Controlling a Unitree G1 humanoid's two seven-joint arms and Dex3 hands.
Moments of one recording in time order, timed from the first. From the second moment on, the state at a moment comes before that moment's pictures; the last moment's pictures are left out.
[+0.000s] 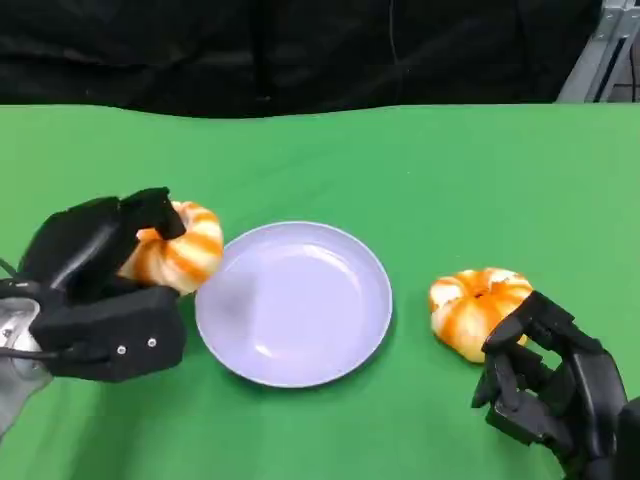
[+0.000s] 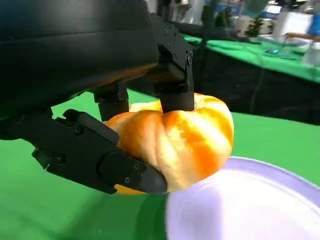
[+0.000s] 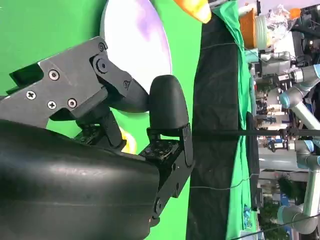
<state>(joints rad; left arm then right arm) -0.53 0.45 -0.32 0.78 0.57 -0.50 0.22 0.11 0.10 0.01 0.13 0.10 -0.31 0.11</state>
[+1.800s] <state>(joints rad) -0.58 0.32 -0.46 0.73 0.60 -0.48 -0.04 0.11 0.11 0.01 0.14 0.09 -0.33 0.09</state>
